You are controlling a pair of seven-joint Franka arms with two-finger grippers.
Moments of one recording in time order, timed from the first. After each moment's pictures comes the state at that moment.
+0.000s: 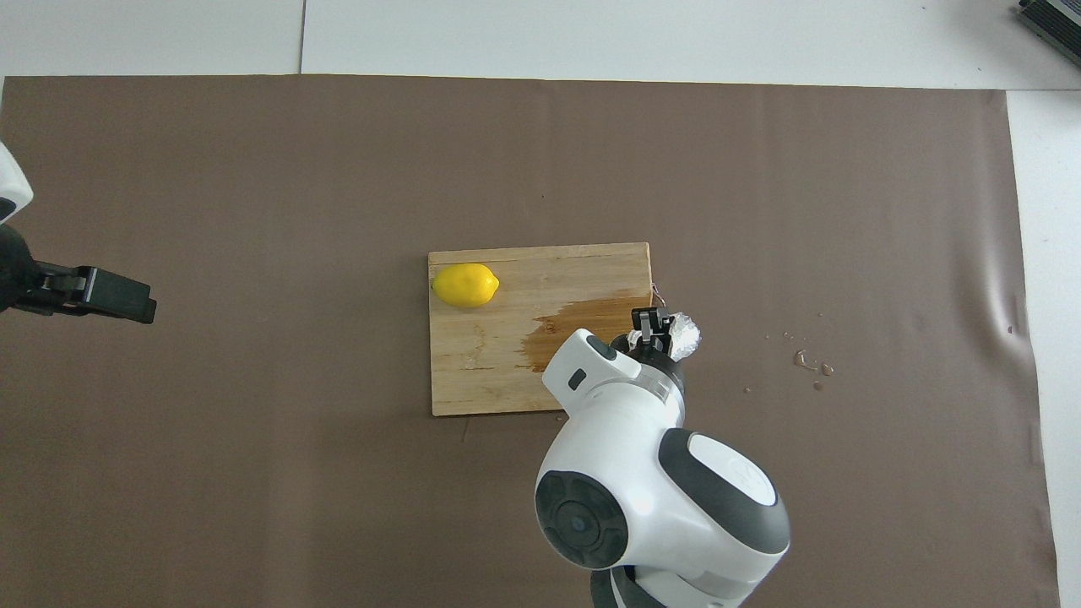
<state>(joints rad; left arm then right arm) 0.02 -0.06 -0.10 -1.60 -0.04 1.48 0.06 0.47 -0.03 0.19 -2.13 -0.70 2.10 -0.64</state>
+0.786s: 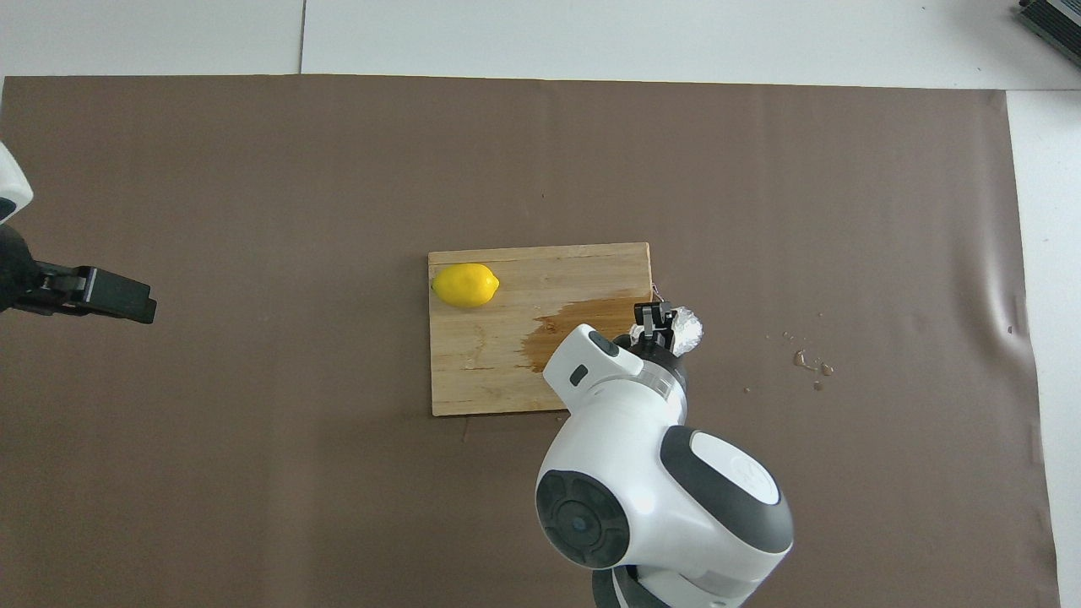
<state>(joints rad) 0.02 -0.06 -0.10 -1.60 -0.04 1.48 0.06 0.46 -0.03 0.19 -2.12 -0.71 2.10 -0.63</state>
